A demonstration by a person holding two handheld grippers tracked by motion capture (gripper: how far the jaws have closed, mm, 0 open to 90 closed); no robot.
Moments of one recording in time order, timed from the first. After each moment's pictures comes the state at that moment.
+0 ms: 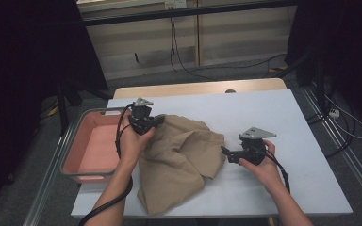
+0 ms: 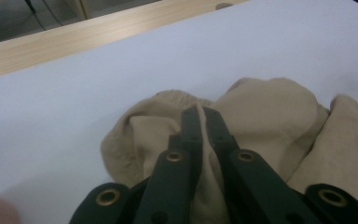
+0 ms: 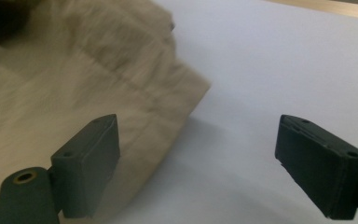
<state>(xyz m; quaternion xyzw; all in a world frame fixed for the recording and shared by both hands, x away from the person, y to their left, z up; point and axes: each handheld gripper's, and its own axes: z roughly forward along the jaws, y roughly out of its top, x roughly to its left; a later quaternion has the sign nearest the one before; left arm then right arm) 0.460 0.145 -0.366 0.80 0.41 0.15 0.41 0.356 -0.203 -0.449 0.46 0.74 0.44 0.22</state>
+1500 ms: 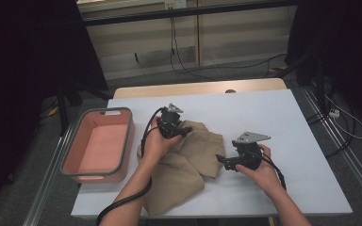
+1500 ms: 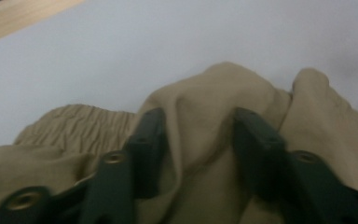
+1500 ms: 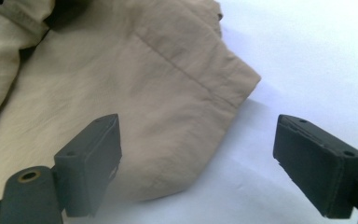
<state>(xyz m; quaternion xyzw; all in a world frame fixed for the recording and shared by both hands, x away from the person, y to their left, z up) 0.466 0.070 -0.409 0.87 0.32 0.11 0.36 0.346 -0.191 -0.449 0.43 0.77 0.44 0.18</state>
